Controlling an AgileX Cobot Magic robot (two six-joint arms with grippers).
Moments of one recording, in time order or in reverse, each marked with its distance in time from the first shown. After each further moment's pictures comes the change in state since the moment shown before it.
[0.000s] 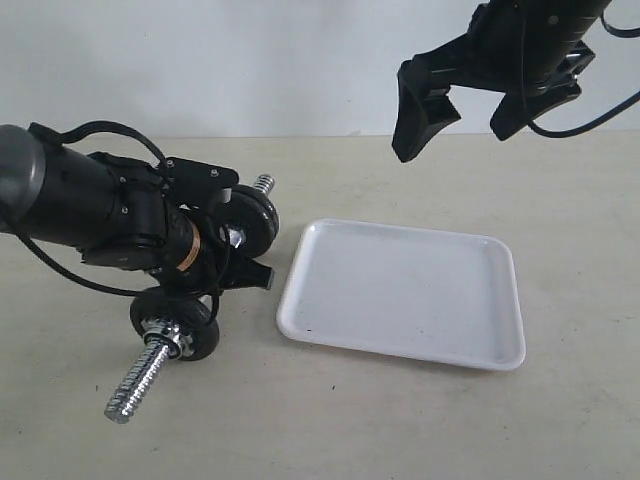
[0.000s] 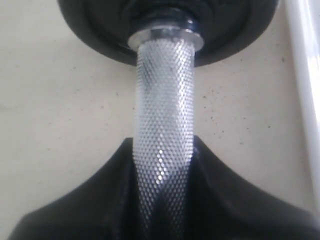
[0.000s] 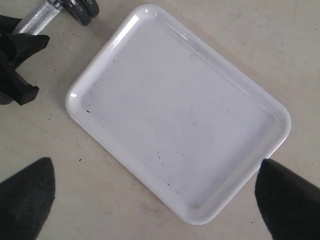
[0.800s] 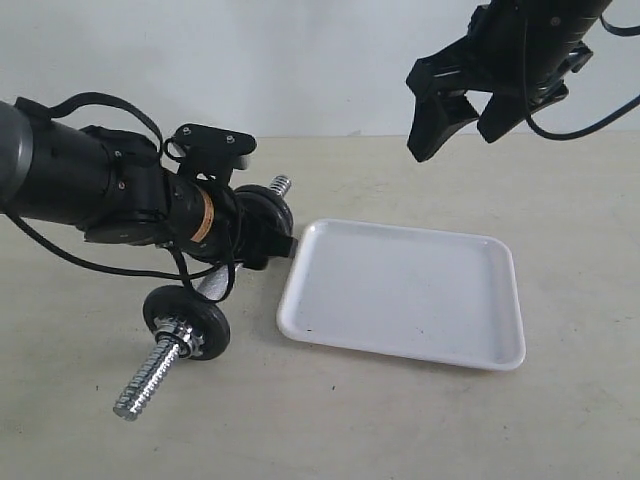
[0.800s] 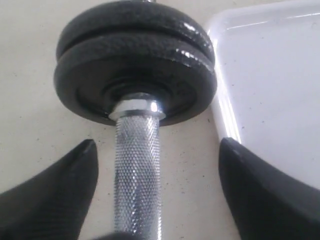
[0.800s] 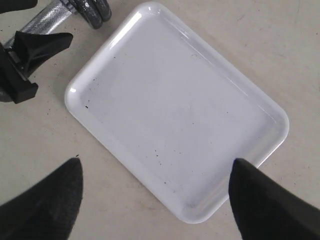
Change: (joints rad) left arm 0.000 -0.027 -0.038 -0.006 -0.111 0.049; right arm 0.000 0.000 0.000 0.000 0.003 -0.037
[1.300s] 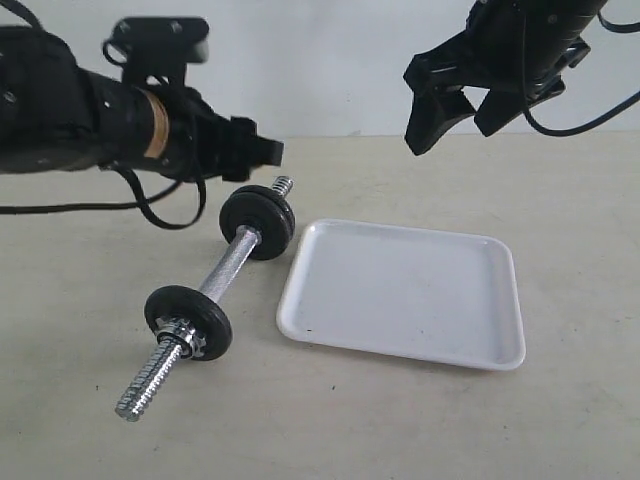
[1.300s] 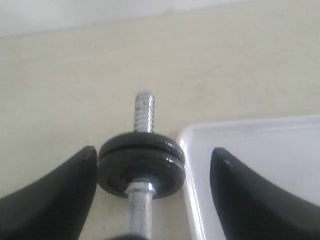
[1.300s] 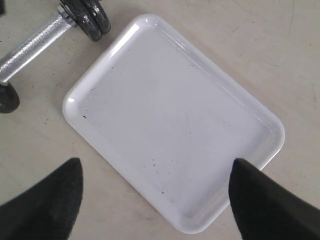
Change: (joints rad) left arm 0.000 -0.278 0.000 -0.030 0.038 0.021; right arm 0.000 0.000 0.000 0.000 -0.029 -0.002
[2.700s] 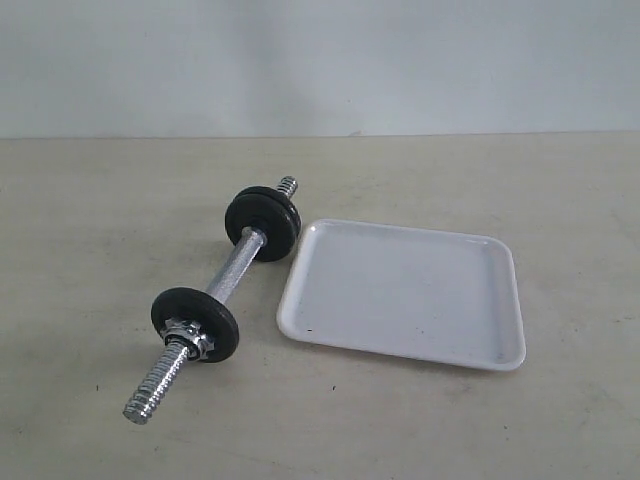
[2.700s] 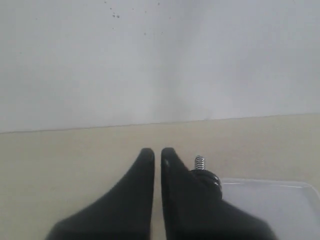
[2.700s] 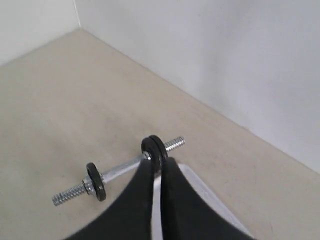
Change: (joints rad) left arm 0.000 -0.965 0.127 -0.361 0.486 0.452; right arm 0.000 -0.606 -0.149 0.168 0.064 -0.078
